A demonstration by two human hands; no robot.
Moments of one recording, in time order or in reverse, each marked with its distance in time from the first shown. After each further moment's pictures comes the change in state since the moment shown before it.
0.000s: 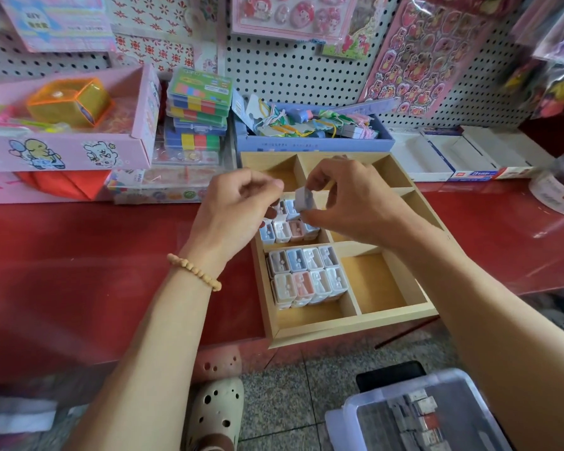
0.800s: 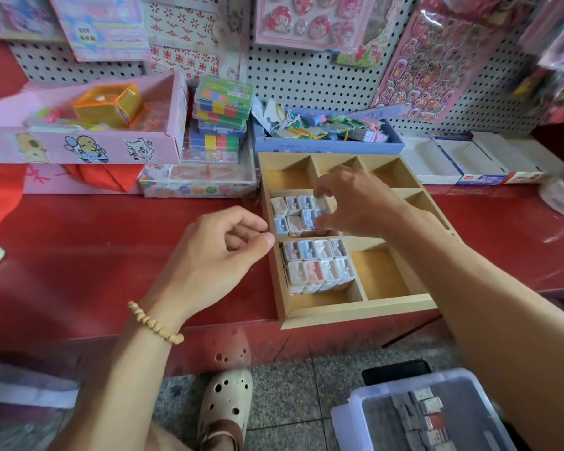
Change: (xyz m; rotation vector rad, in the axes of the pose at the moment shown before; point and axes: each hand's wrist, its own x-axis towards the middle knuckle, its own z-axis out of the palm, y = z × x) left_hand -0.068 -0.013 -0.047 0.250 -0.080 0.125; right_hand 0.002 -0.010 0.004 -0.298 -0.200 0.026
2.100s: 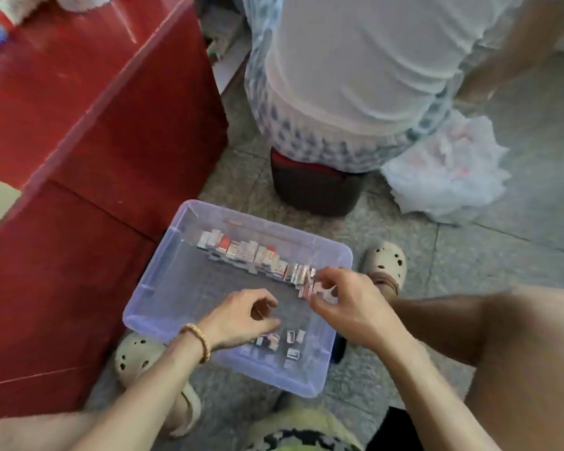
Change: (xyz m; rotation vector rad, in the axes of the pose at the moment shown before) left_hand -0.235 0.030 0.399 0.564 -1.537 0.279; right_hand -0.570 0.066 0.162 0.769 0.140 1.305
